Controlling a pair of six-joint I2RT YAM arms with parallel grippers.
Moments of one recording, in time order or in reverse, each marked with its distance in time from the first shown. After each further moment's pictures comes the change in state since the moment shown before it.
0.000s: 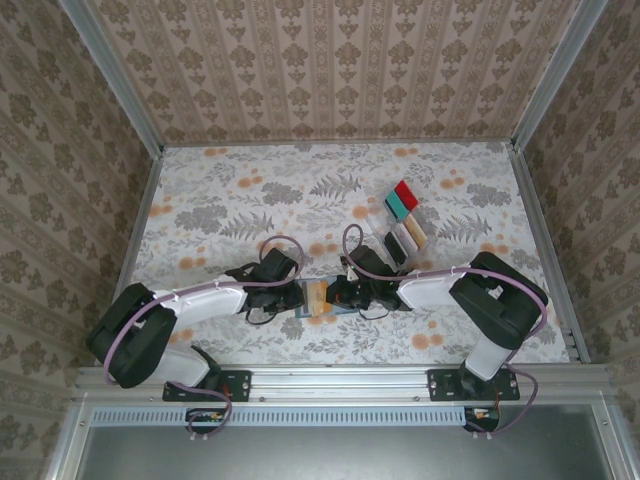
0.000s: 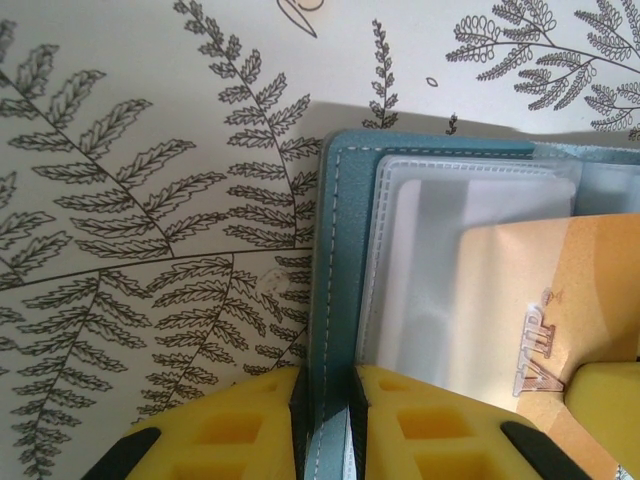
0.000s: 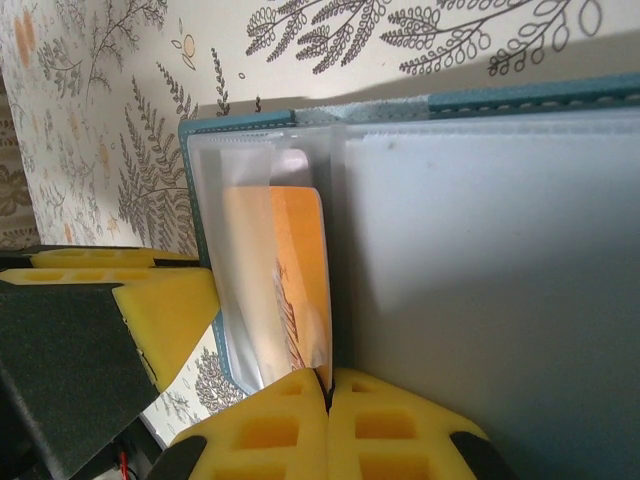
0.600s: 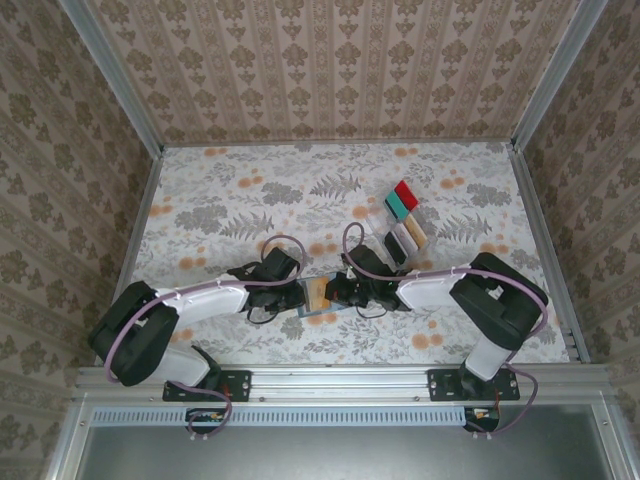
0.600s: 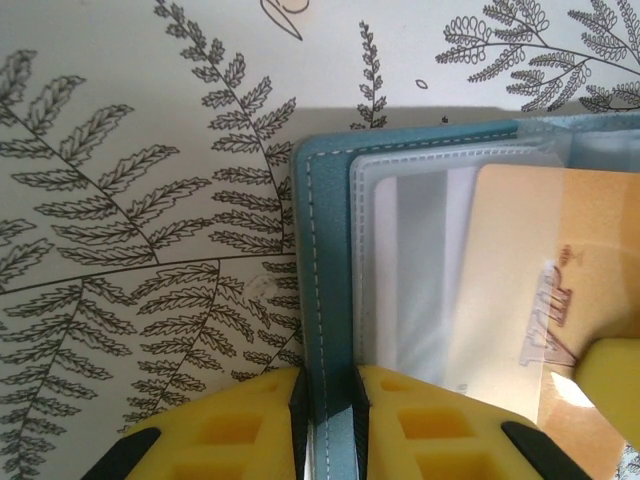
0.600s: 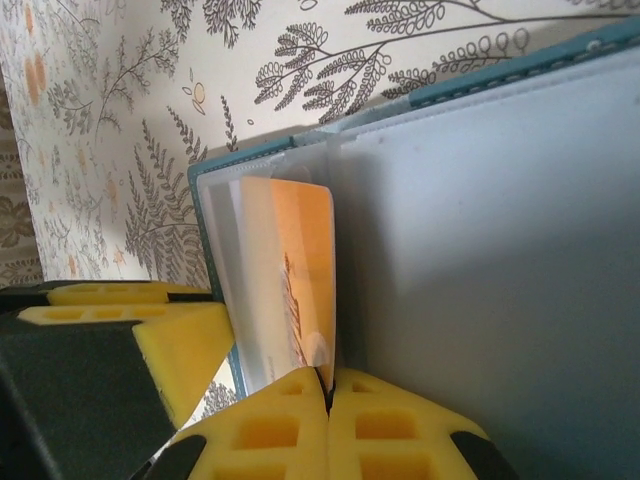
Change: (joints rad) left arm -0.007 0.015 0.013 -0.002 -0.003 0.000; right arm 0.008 0.013 0.018 0.016 0.048 0.028
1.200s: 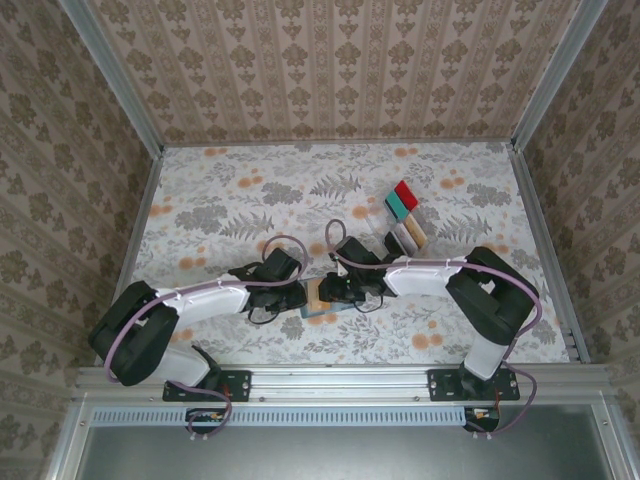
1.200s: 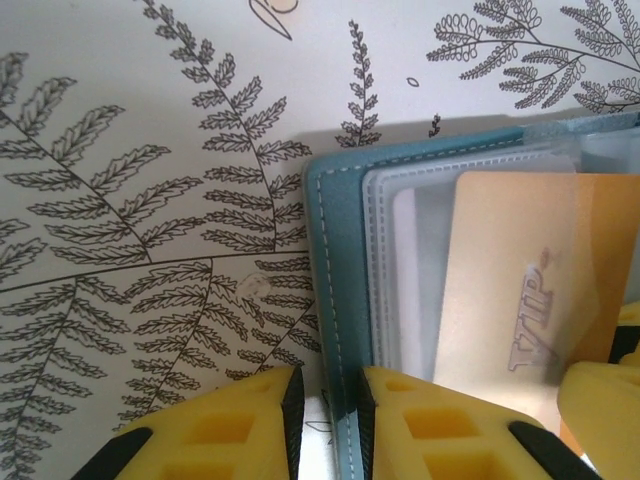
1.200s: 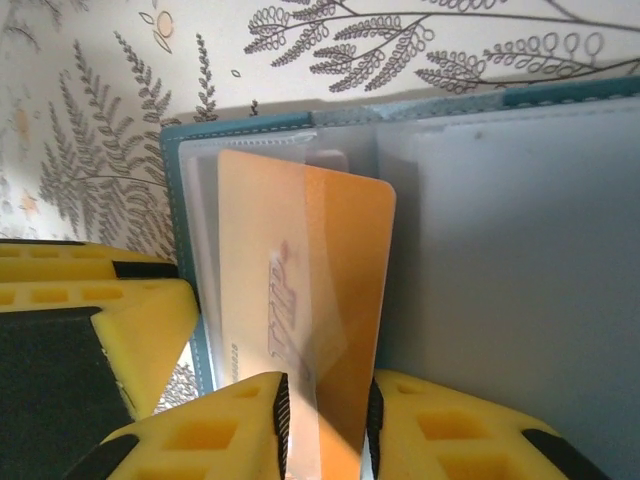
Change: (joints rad) left arm -0.012 0.000 0.006 -0.008 -0.019 0.003; right arm 0.008 0.033 0.204 -0.388 0.022 -0.237
